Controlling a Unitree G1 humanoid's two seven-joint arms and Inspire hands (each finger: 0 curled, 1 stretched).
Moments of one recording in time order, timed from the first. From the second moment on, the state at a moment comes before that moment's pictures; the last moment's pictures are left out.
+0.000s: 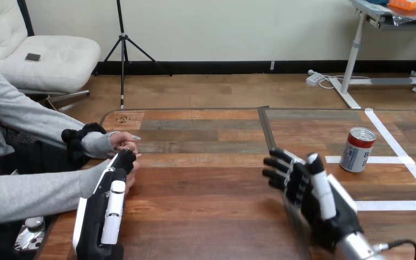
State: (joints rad) left arm 0.03 0.01 0.10 0.70 -0.17 -0.84 -0.20; right arm -0.10 -0.17 -0.11 0.57 0.23 -0.32 0.48
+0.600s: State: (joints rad) left arm 0.03 0.01 0.10 0.70 -0.15 -0.84 -0.18; right arm -0.24 -0.24 -0.15 0.58 0.23 -0.32 0.45
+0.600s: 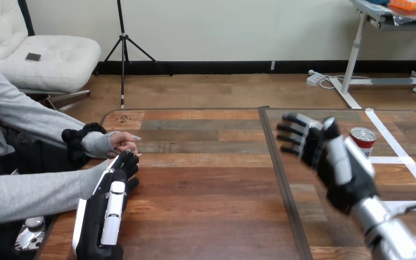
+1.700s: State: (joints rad) left arm 0.03 0.02 0.10 0.71 -0.14 -0.88 -0.20; right arm -0.52 -0.34 -0.21 0.68 0.17 -0.36 0.35
